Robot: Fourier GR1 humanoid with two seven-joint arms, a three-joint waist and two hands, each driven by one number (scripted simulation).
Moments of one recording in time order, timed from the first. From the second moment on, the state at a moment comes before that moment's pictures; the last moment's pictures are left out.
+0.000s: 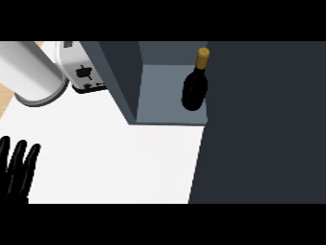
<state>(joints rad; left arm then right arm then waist) 0.32 0.69 -0.47 -2.18 0.75 0.50 -0.54 0.18 -0.16 0.27 -2.38 -0.34 0.51 0.52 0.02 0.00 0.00</state>
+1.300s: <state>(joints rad) 0.72 0.82 0.08 -2.16 1.02 -0.03 -0.58 -0.62 0.00 0.68 -1.98 0.04 -0.14 0.68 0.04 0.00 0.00</state>
